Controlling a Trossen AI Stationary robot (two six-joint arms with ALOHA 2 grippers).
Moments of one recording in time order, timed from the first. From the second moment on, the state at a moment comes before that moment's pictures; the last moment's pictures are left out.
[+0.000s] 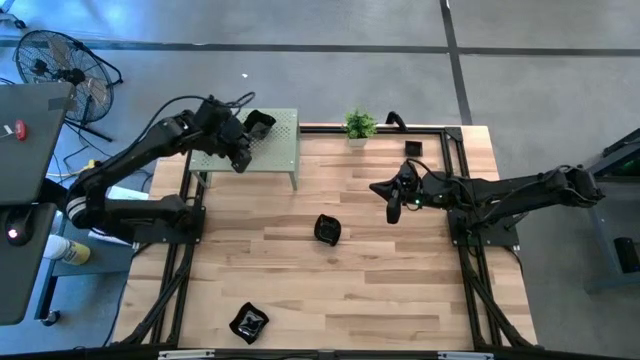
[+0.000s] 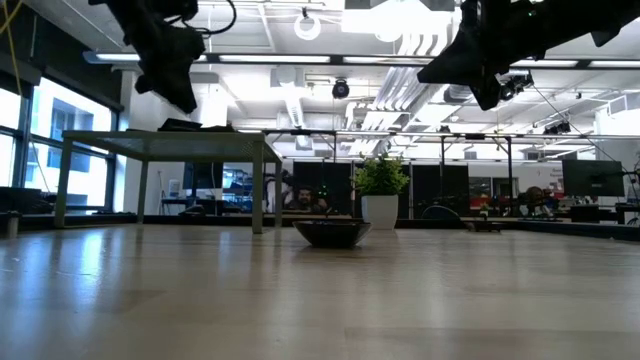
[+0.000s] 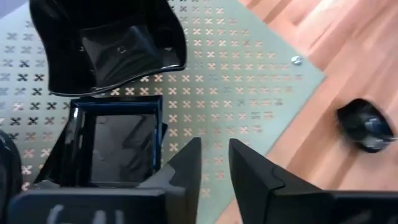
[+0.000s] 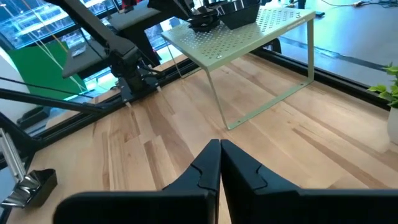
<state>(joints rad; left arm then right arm) 0.71 1.03 1.05 -0.91 0.10 -0.08 -0.01 0.93 0.51 0.14 0.28 0.44</state>
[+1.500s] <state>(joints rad) 0.64 1.03 1.05 -0.96 -0.19 0.01 -0.01 0.93 0.51 0.12 0.28 0.44</state>
